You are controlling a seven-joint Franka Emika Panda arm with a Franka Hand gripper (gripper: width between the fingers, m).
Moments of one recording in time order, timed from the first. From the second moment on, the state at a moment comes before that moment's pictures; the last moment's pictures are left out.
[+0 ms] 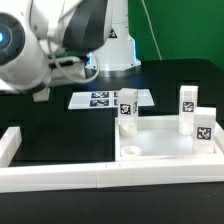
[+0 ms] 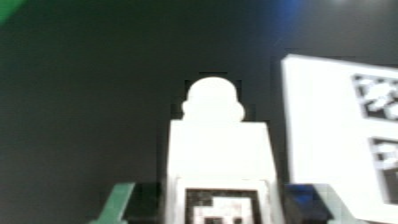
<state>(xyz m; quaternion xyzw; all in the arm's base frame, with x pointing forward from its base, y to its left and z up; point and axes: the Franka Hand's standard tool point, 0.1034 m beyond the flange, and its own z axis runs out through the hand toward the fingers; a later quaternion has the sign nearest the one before) 0.392 -0.170 0.085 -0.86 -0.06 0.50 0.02</state>
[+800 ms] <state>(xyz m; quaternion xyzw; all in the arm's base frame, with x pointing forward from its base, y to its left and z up) 0.464 -0.131 0.130 -0.92 -0.04 0.39 0.04</state>
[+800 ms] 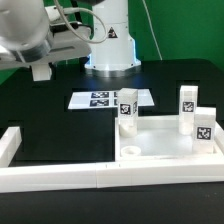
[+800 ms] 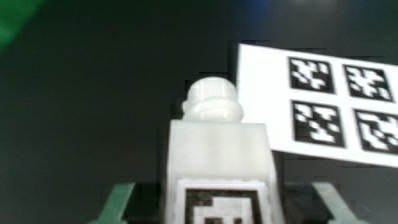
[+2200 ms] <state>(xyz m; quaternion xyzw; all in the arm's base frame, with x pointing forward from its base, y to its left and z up) 0.613 -0.026 0.148 -0.99 0.09 -0.13 -0.02</state>
